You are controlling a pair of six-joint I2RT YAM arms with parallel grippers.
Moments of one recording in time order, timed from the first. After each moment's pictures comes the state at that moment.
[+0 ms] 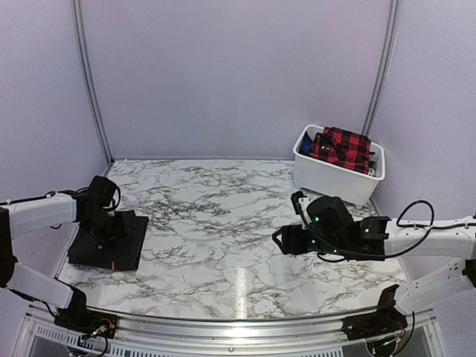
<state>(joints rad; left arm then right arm) -0.23 1.32 0.71 -0.57 -0.03 -0.58 0.97 1.18 0.67 -0.18 0.24 0.60</state>
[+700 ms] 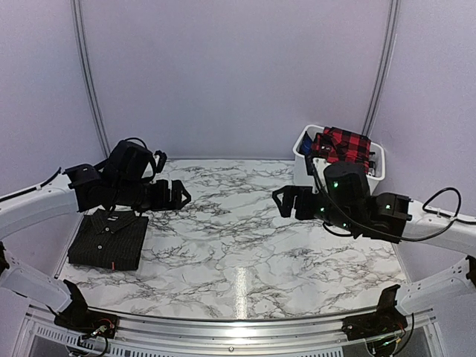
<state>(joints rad) -0.73 1.28 1.05 -0.54 -0.06 -0.59 0.97 1.13 0.88 -0.25 0.39 0.55</state>
